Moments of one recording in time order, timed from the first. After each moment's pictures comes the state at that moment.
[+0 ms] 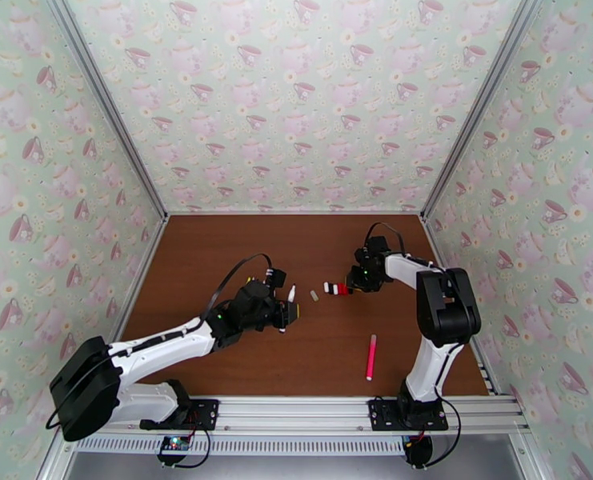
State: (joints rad) left arm -0.84 1.30 0.70 0.04 0.17 -0.71; right arm 0.14 1.89 1.17 -0.55 -0.32 0.22
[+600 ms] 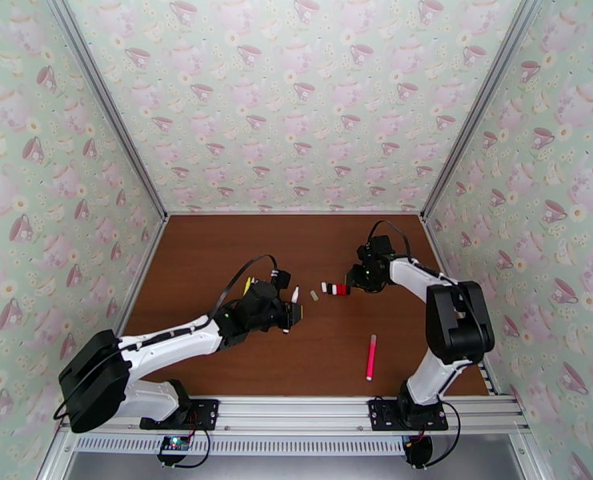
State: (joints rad) left arm -0.87 1.36 0.74 0.02 0.10 -0.73; right arm 0.18 1.71 1.09 -0.54 -0.29 0.27
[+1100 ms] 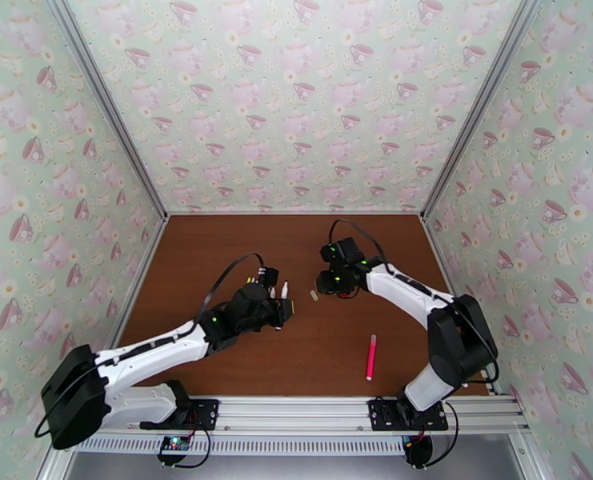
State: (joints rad) left arm -0.86 1.20 0.70 -0.04 0.01 -0.74; right arm 0.52 1.68 1.19 -0.57 -0.18 0.26
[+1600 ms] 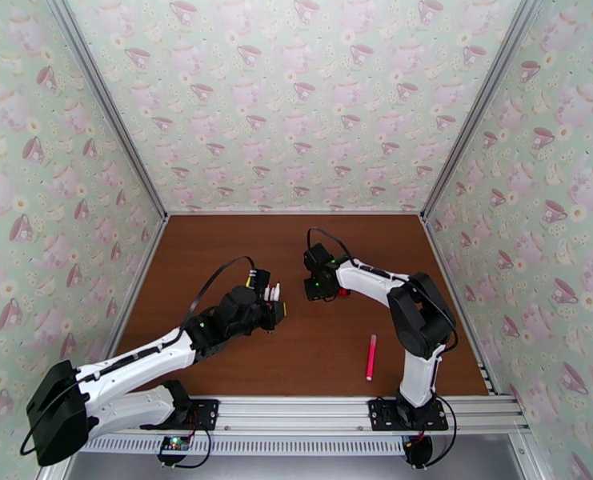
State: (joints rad) left arm -0.84 1.12 0.66 -0.08 0.01 -0.72; right arm 0.61 1.90 1.30 -0.65 0.00 0.26
